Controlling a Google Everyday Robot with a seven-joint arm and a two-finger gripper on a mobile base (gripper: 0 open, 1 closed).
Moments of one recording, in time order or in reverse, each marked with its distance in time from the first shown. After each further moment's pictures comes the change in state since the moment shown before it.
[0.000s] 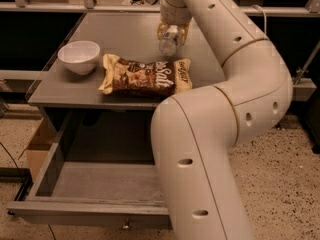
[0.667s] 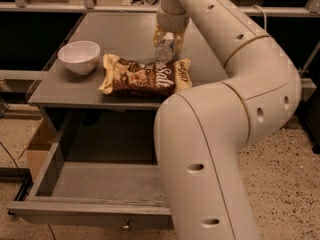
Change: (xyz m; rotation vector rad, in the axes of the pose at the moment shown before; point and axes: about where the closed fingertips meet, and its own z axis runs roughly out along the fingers) arm 0.021 0.008 0.015 -0.007 0.049 -0.032
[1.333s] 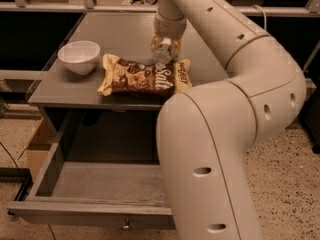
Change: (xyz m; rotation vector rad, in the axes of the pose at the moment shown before) arm 0.014 0.004 0.012 -0.004 0.027 -0.011
